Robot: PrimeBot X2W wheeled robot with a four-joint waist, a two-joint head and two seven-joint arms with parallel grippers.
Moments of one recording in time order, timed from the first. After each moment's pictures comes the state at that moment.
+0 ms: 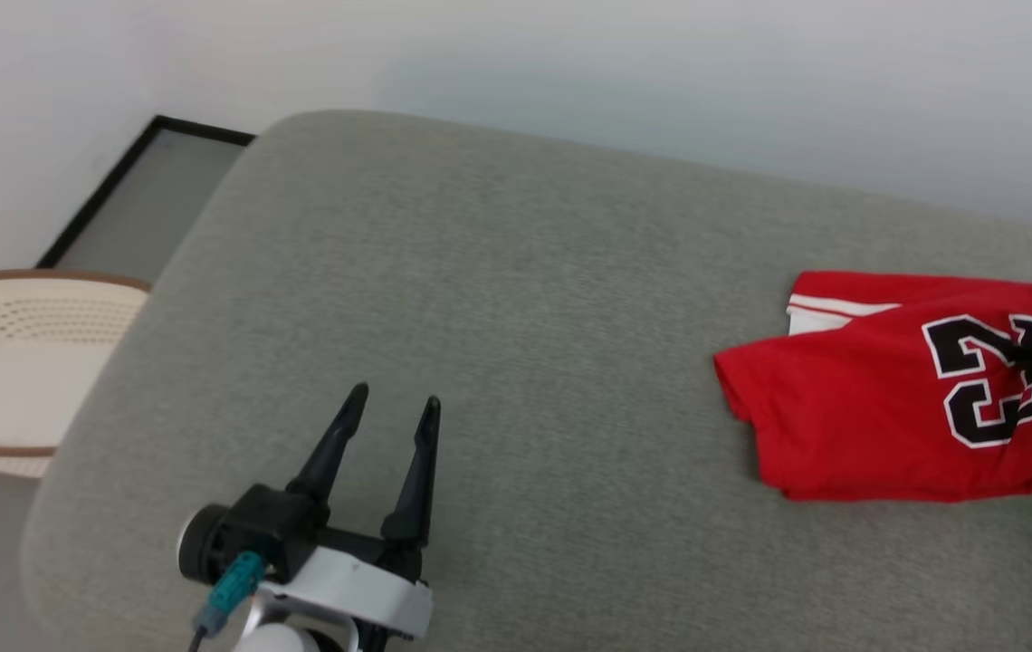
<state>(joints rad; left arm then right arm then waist) -0.12 0.07 -0.16 0.11 -0.21 -0.13 -0.26 -0.68 -0.62 0.40 0.62 0.74 0.13 0.60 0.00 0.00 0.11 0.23</state>
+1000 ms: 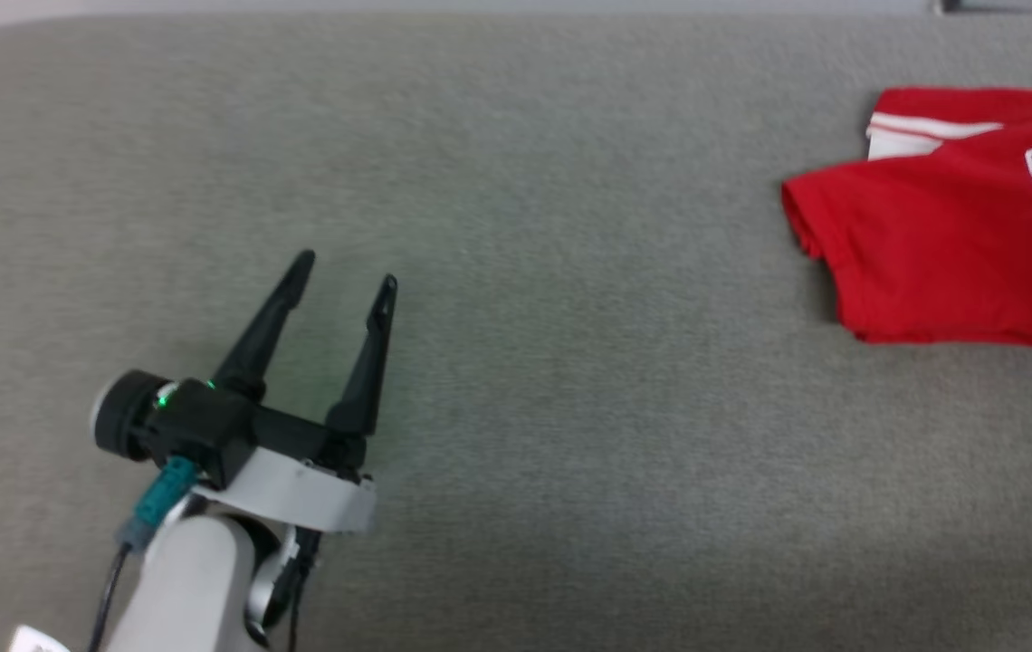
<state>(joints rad) -0.31 0.22 -0.18 0.05 -0.21 -0.13 -0.26 -0.90 -0.76 0.49 0.61 0.80 0.13 0.48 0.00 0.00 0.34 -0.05</state>
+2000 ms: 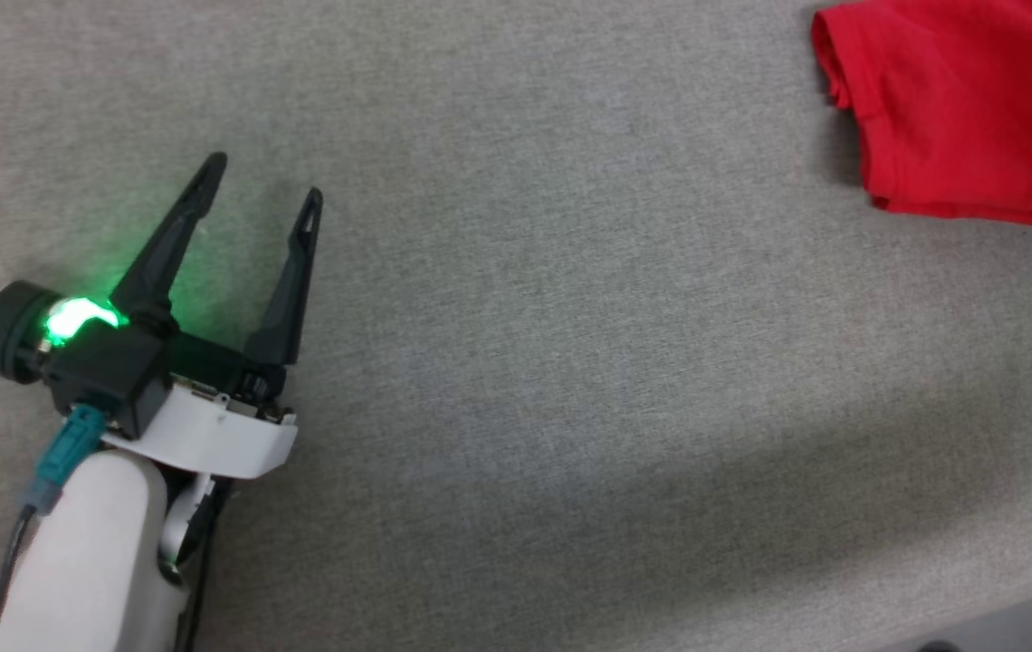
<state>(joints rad) -0.43 0.37 -0.17 0.01 -0.19 -0.13 -0.26 -1.02 -0.86 0.57 0.52 0.84 0.13 0.39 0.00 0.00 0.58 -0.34</state>
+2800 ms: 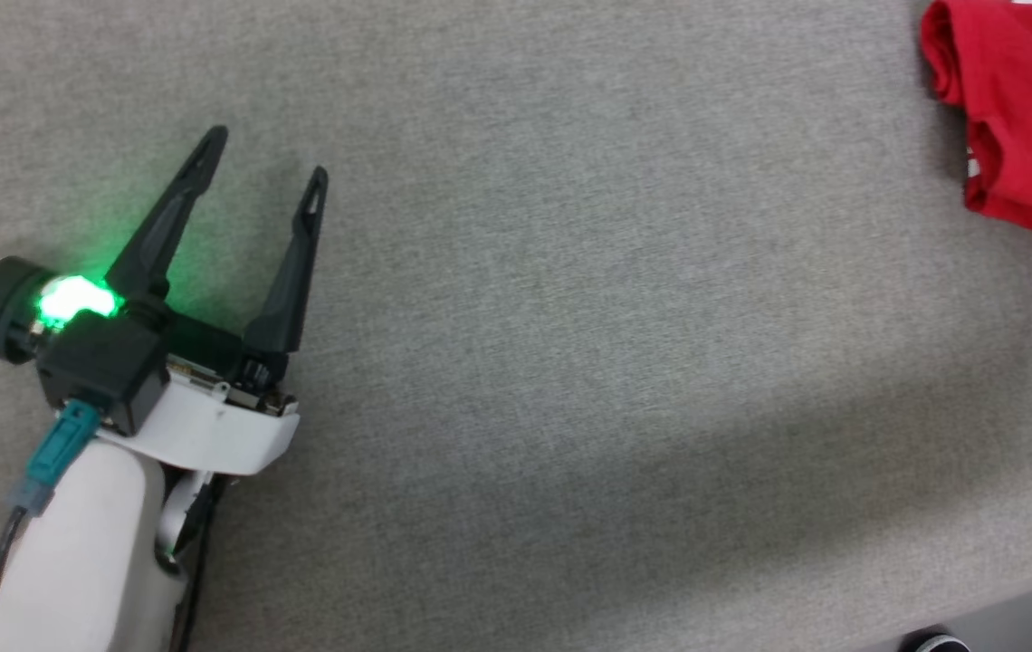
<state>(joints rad) -0.44 0.38 -0.19 -0.02 -0.19 -0.13 -0.27 -1.06 -0.93 0.70 0.53 0.78 0.13 0.45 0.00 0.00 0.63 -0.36</state>
